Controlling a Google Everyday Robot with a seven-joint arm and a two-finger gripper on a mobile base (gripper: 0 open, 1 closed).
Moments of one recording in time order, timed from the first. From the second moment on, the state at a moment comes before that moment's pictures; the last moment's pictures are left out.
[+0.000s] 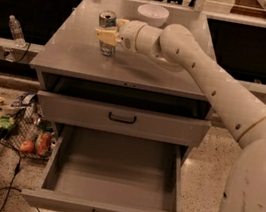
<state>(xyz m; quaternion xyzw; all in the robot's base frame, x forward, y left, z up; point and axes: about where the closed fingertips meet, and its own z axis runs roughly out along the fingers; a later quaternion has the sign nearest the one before) 0.787 0.121 0.898 -0.40 0.63 0.29 0.60</state>
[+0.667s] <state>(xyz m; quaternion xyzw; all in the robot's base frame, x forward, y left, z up) 0.703 0.071 0.943 -0.36 0.64 0.27 0.62</state>
